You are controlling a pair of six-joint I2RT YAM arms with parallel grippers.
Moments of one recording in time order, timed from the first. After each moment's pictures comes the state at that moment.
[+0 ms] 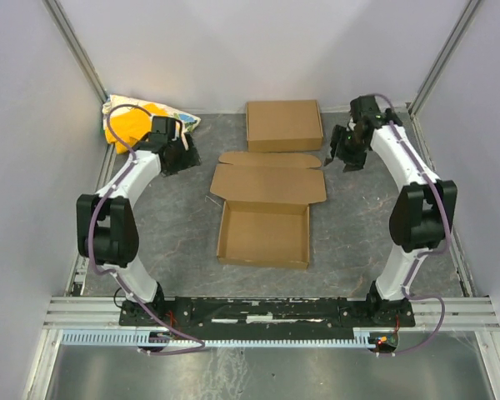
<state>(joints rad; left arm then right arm) -0.12 1.70 1.34 -0.51 -0.04 -0.41 0.12 1.83 1.69 -0.95 -0.11 0.41</state>
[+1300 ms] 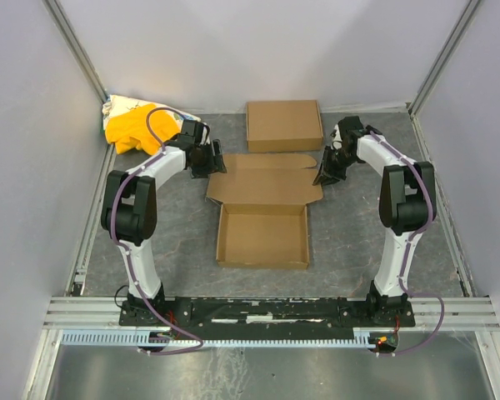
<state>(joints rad) -0.24 1.96 1.42 -0.43 0.14 -0.38 0.12 2.05 1.55 -0.77 -0.37 0.38</state>
